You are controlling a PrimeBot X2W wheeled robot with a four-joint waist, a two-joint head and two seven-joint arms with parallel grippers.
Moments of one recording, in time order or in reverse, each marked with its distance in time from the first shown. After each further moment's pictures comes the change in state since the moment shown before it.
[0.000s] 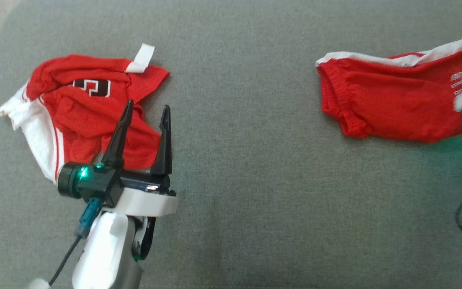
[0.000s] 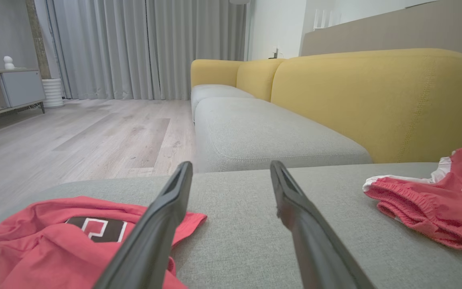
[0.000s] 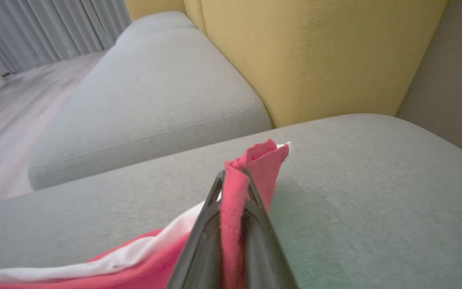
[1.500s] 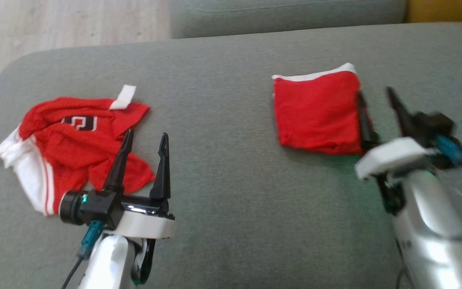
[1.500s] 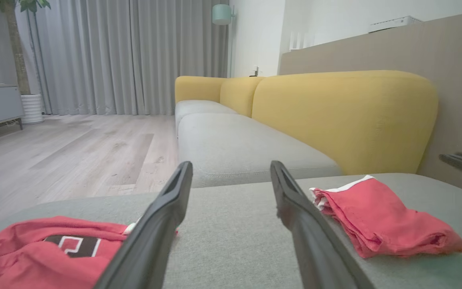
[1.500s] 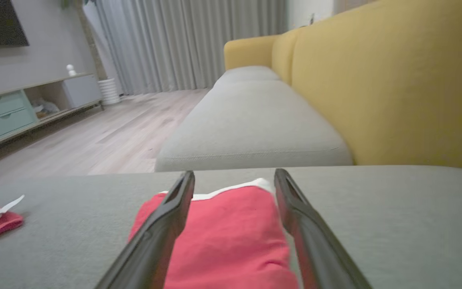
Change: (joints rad) left arm 0.100 0.001 0.009 -0.001 -0.006 0.008 0.000; right arm 0.359 0.189 0.488 -0.378 0.186 0.000 -0.100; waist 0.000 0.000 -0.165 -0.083
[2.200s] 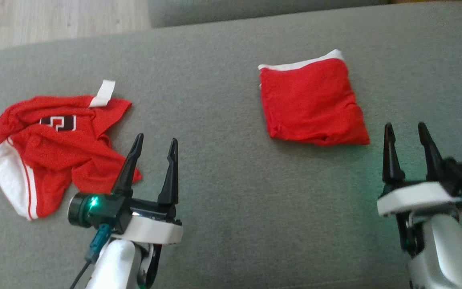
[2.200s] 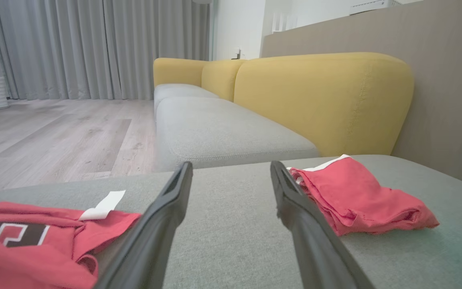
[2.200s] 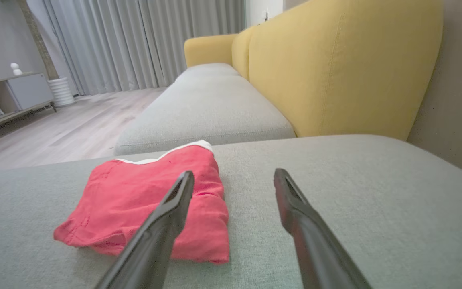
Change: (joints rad) left arm 0.013 0.001 -0.035 -0.004 0.000 0.001 0.000; right arm 0.322 0.029 -0.174 -0.376 -0.077 0.000 0.002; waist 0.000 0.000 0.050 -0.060
